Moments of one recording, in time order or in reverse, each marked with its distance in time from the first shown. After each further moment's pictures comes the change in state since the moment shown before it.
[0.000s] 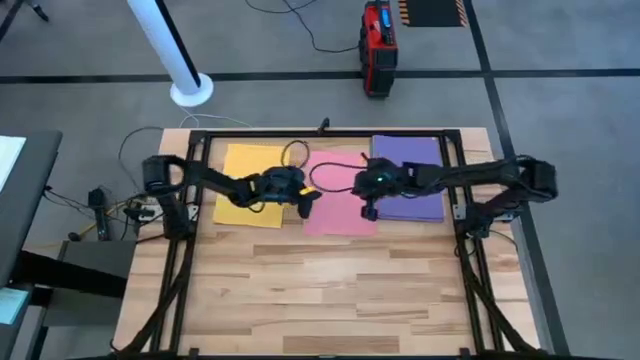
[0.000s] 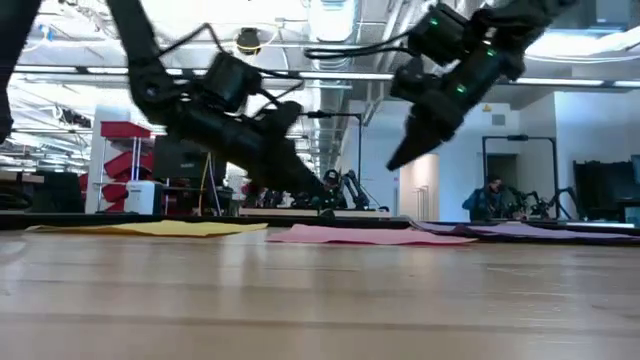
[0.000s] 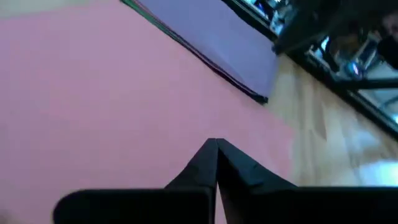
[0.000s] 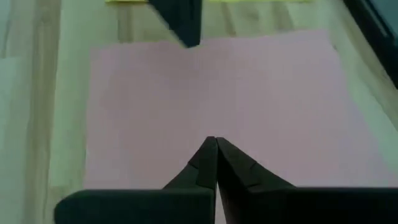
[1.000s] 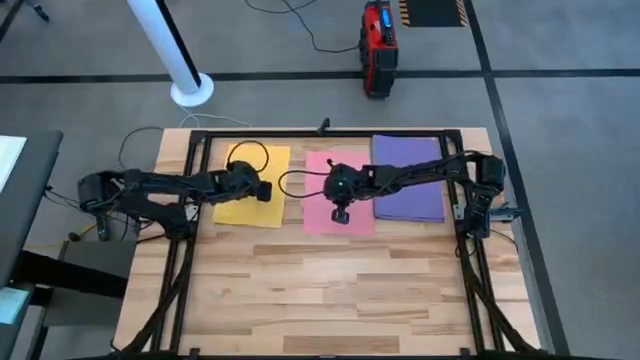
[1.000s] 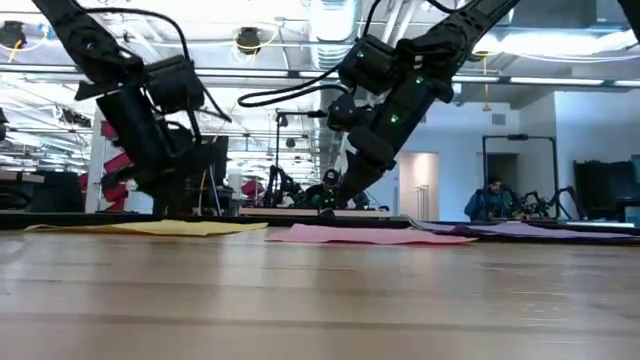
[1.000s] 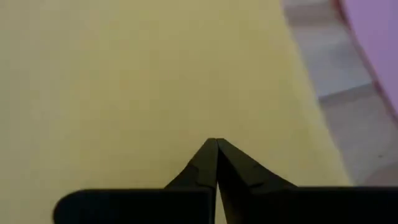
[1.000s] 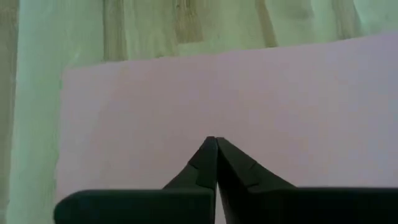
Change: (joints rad) left arm 0.106 -0.633 -0.289 -0.883 -0.519 -0.359; right arm 0.041 0.459 0.378 -0.042 0.007 0.003
